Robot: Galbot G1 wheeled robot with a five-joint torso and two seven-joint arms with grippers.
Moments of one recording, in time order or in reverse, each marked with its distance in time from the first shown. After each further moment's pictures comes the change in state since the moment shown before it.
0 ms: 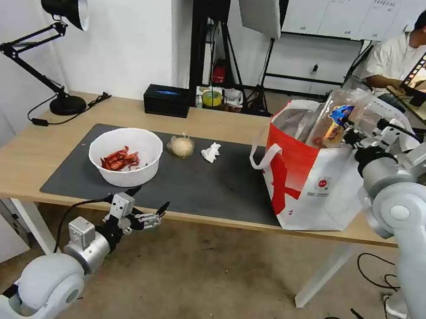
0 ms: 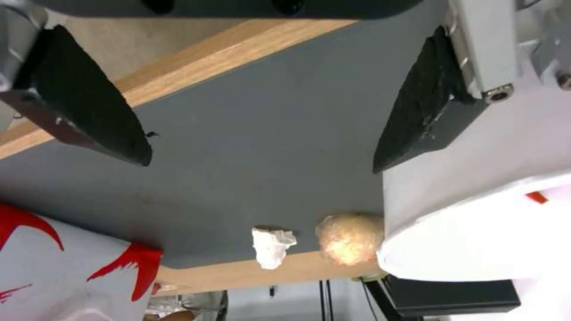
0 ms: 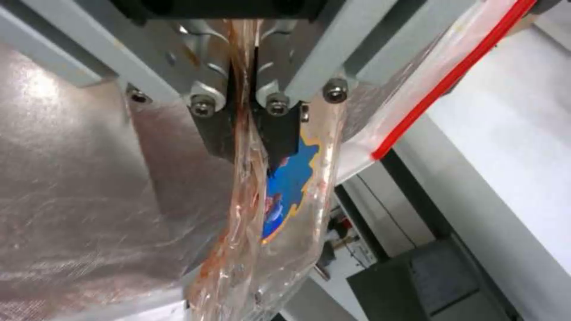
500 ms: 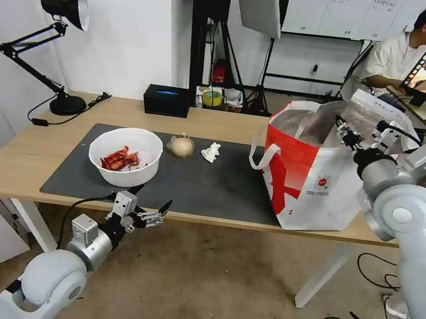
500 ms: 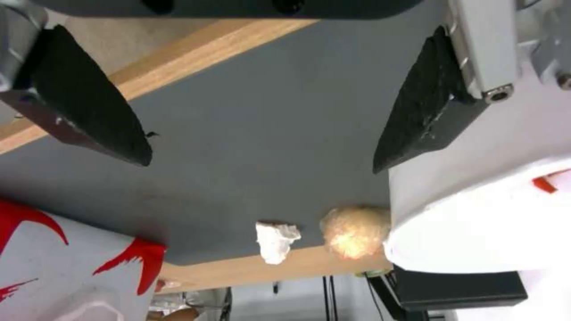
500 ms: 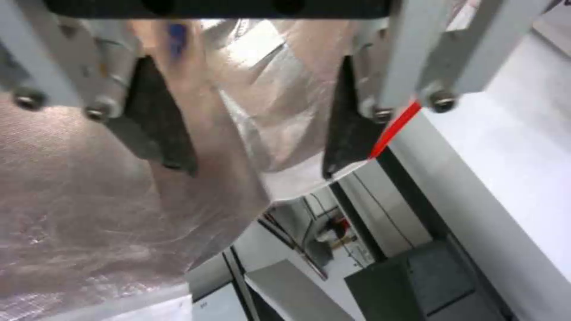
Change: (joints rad) left arm -0.028 0.008 0.018 0.008 -0.006 0.000 -0.002; right arm -0.014 -0.008 0.010 0.014 0.001 -0.001 -0.011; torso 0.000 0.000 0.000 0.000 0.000
